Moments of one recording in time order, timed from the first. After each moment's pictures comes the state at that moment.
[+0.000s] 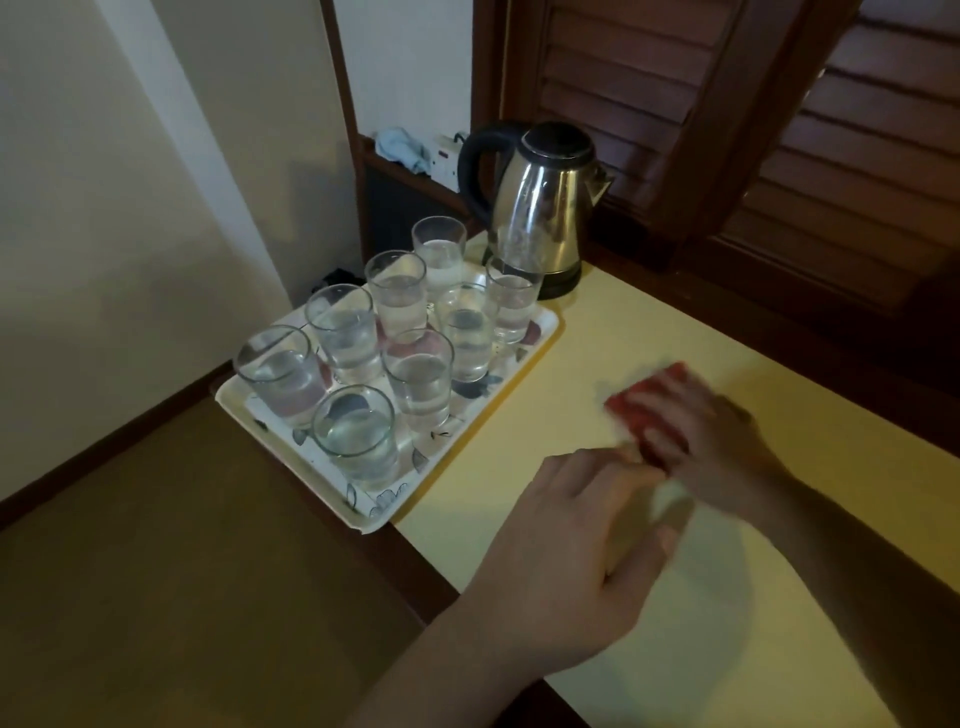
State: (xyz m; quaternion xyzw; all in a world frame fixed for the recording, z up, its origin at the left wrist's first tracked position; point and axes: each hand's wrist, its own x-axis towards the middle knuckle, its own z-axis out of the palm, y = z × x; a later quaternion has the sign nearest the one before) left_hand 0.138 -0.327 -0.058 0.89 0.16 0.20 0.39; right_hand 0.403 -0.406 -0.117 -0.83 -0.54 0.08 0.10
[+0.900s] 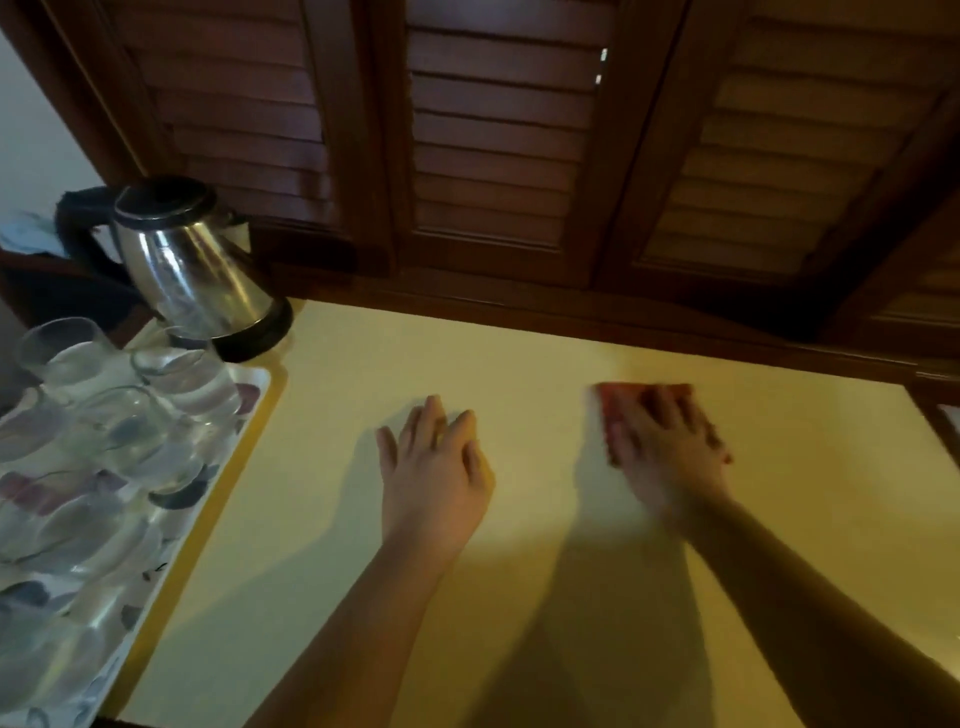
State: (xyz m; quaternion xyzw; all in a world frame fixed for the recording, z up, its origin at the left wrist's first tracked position) left_hand 0.304 -0.360 -0.134 0.97 0.16 0.05 0.19; right_hand 0.419 -0.614 -0.124 -0.99 -0.10 0.04 0.08
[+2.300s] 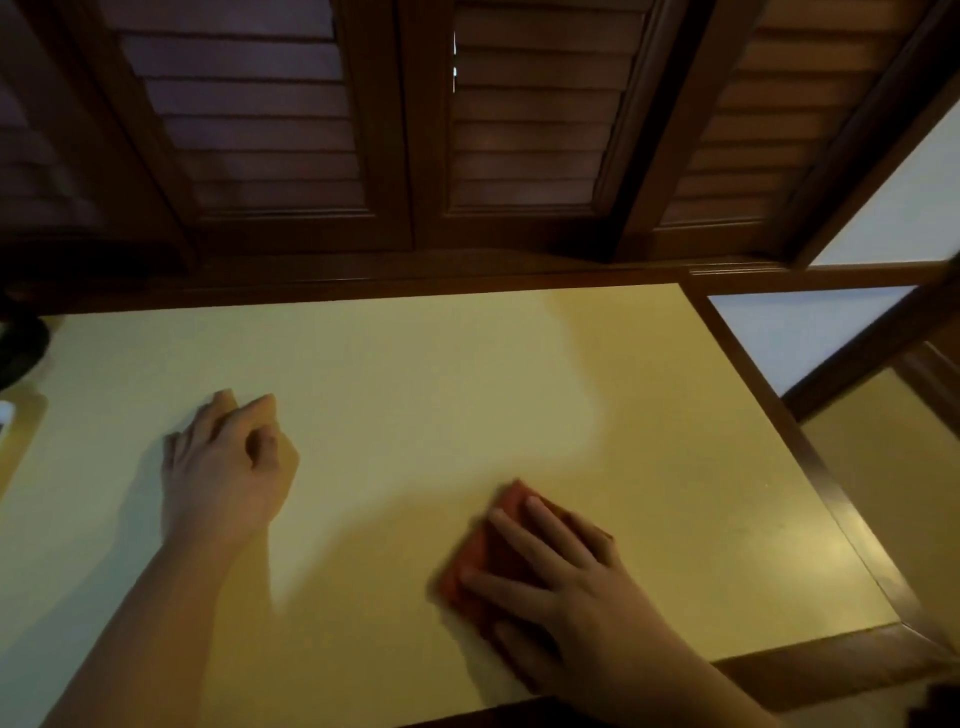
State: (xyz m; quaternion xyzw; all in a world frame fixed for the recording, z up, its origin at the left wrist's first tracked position) left_hand 0.300 -0.365 -0.132 0.97 0.20 0.07 0.15; right_hand 0.227 -0.749 -0.123 -0.93 -0.36 0.03 0.09
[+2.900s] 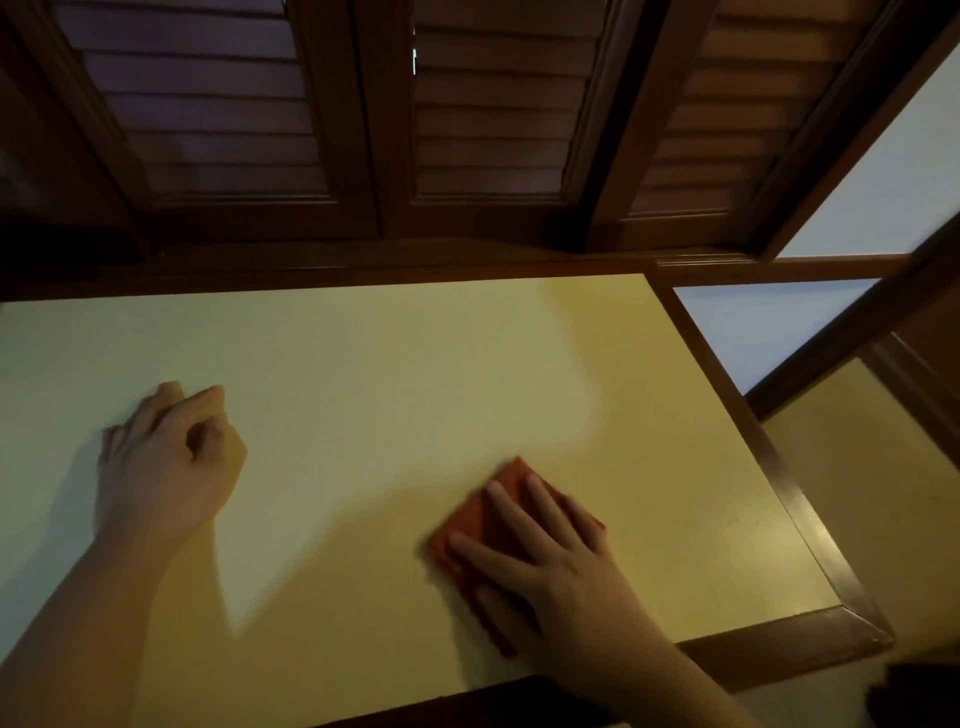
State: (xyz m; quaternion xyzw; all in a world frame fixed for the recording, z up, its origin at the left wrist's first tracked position) left_hand 0.301 -0.363 -0.137 0.96 0.20 0.08 0.17; right_hand 0.231 -0.776 -0.125 -0.94 -0.30 0.09 0.11
